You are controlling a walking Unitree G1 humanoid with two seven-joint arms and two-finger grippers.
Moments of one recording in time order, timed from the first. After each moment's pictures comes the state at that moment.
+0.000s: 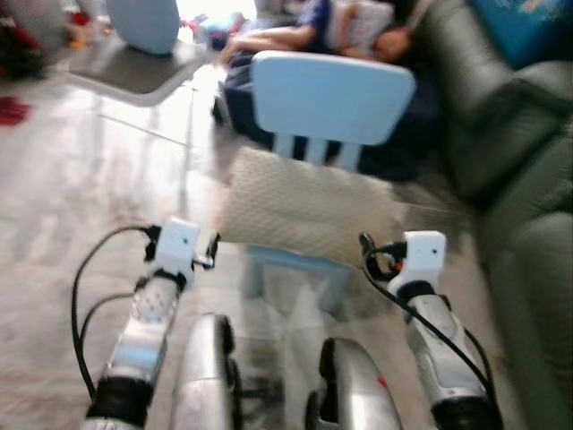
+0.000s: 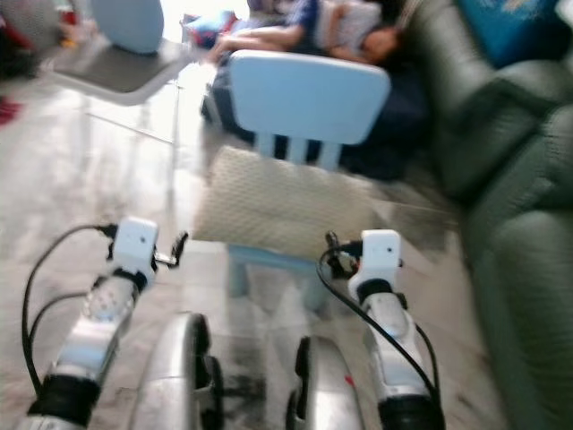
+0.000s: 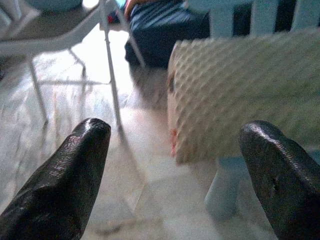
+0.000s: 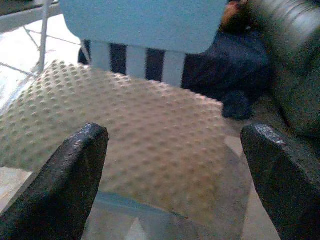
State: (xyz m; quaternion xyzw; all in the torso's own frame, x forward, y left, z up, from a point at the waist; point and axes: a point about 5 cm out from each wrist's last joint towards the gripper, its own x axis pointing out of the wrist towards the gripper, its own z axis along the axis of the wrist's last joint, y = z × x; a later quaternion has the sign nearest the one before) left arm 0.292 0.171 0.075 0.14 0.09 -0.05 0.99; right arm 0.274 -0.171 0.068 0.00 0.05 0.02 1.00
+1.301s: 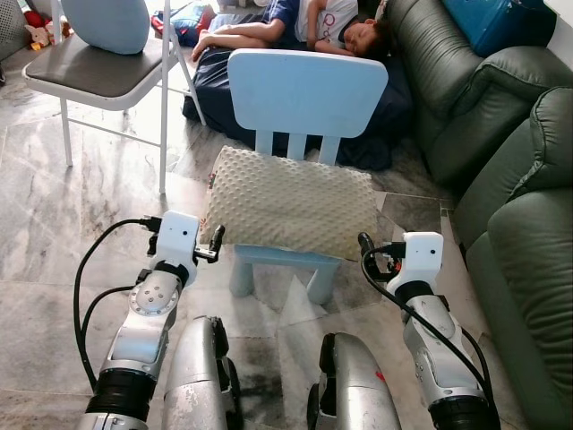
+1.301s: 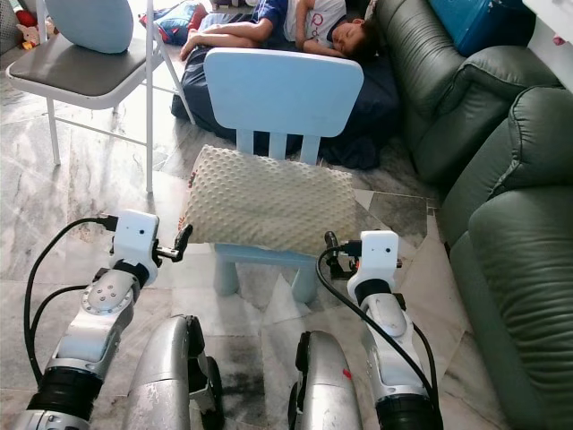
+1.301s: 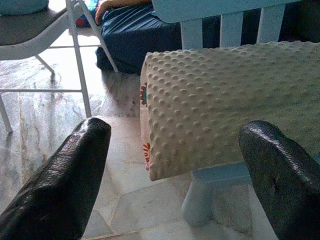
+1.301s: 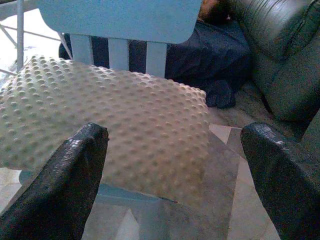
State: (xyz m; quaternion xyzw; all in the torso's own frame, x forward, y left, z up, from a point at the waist) left arm 0.293 0.166 0.076 0.10 0.09 -0.07 0.99; right arm 0.273 -0.172 0.065 0.00 0.06 0.02 1.00
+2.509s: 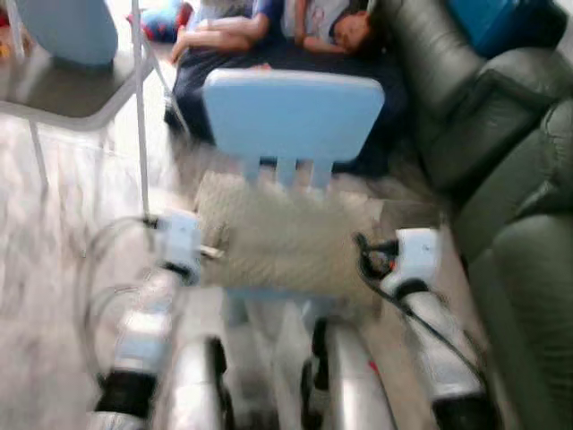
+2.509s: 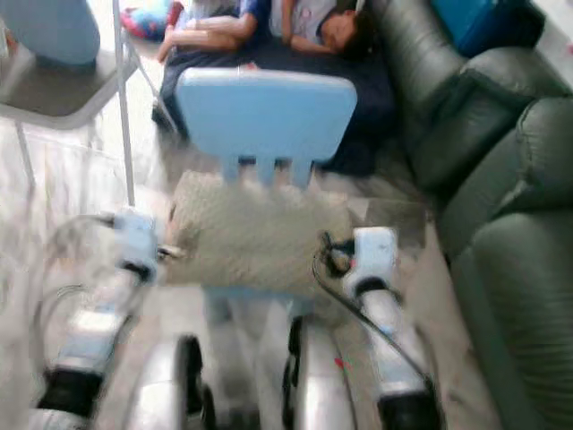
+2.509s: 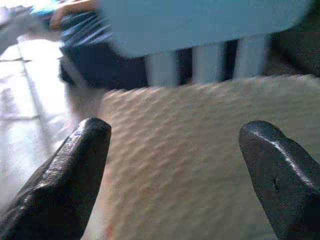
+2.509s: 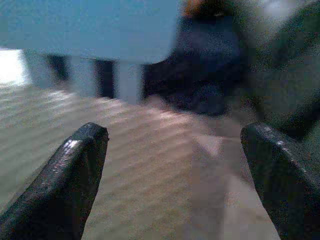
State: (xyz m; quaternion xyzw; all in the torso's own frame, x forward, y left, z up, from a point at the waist) left arm 0.292 0.148 0.077 0.08 0.09 -0.11 0.99; right arm 0.274 -0.173 0.066 -0.01 0.06 0.02 1.00
